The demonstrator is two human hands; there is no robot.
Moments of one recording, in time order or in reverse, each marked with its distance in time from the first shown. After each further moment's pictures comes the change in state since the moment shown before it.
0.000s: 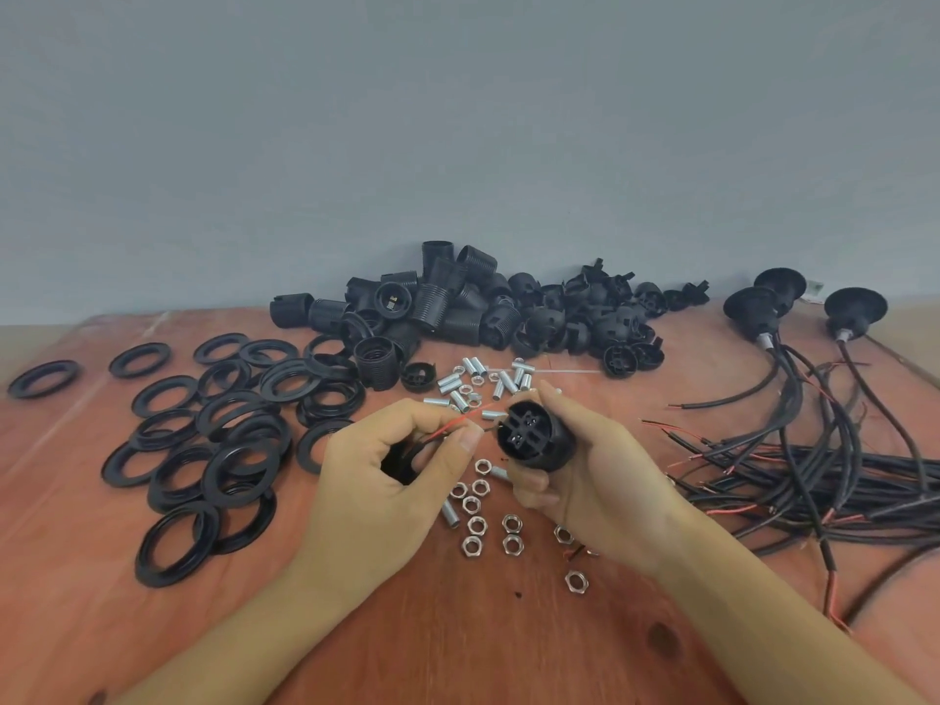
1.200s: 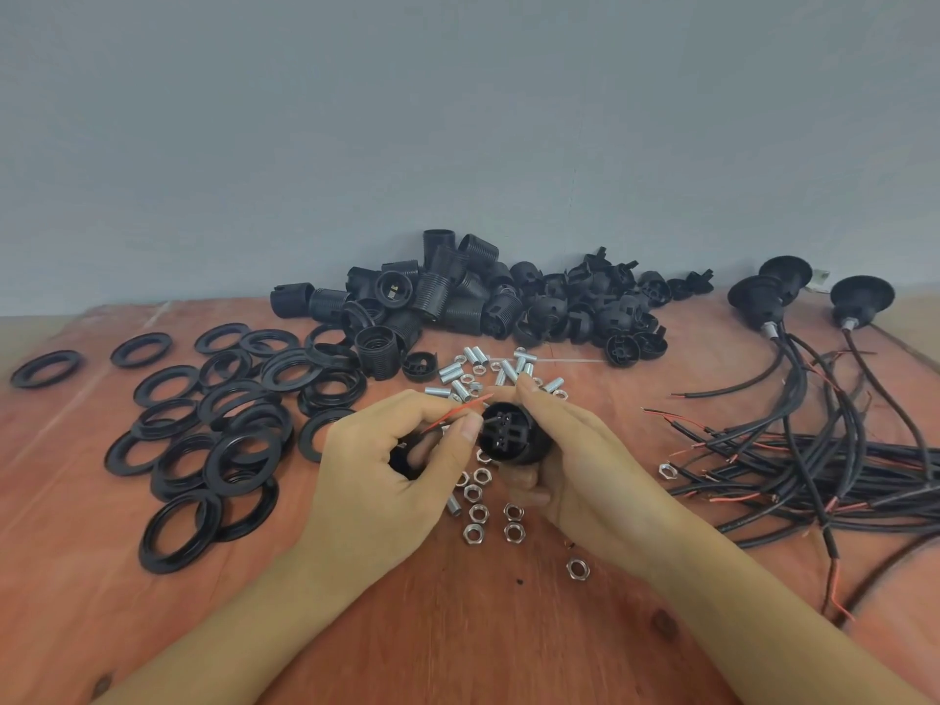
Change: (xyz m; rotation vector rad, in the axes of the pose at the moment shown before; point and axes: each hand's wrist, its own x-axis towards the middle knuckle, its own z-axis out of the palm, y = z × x) left_hand 0.001 0.003 -0.003 0.162 -0.009 0.112; right_hand 0.002 0.011 0.004 -0.140 -0.024 -0.057
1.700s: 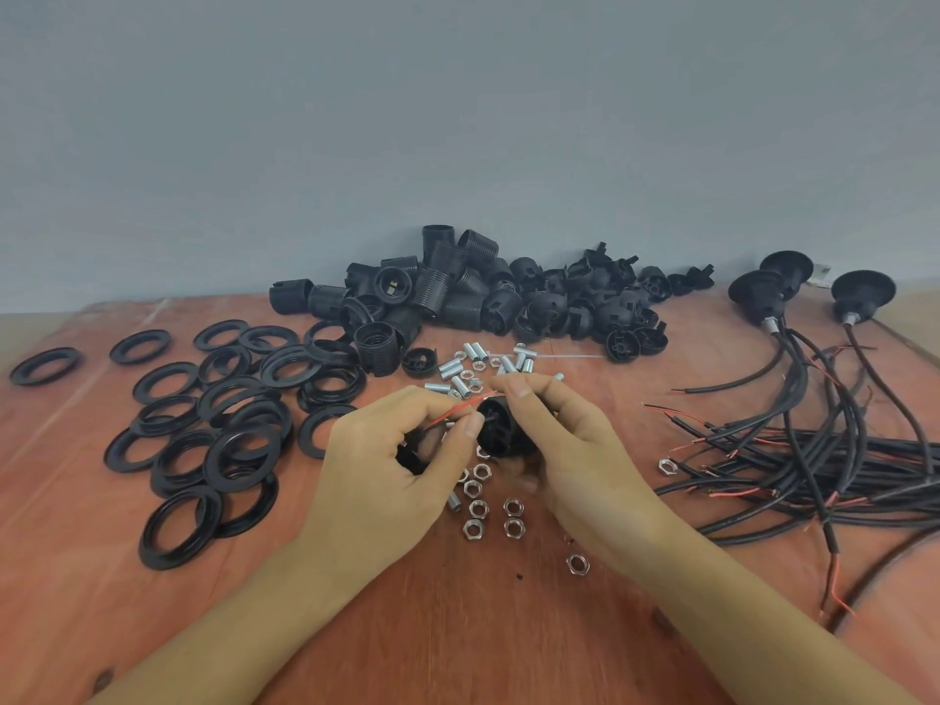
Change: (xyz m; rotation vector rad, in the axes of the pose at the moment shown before) left_hand 0.000 -0.001 0.001 0.032 -0.019 0.011; right_hand 0.000 0.008 0.008 -0.164 0.145 -0.236
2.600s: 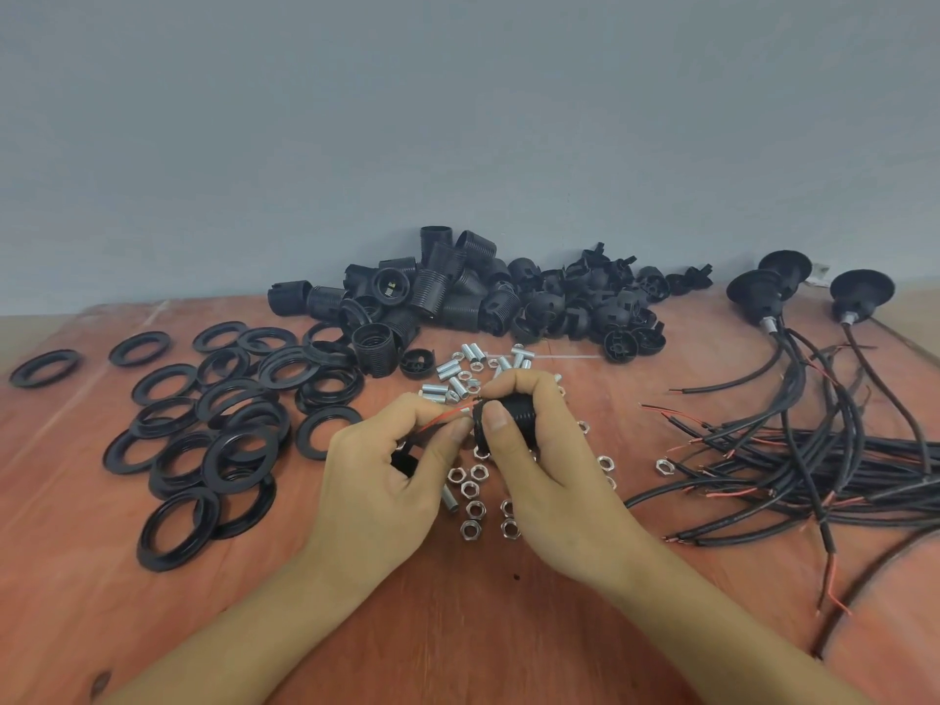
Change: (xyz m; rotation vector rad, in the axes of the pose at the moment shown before) left_hand -0.007 -0.005 0.008 -0.092 0.035 -0.060; right_hand -0.011 0.007 0.006 -0.451 -0.042 -0.319
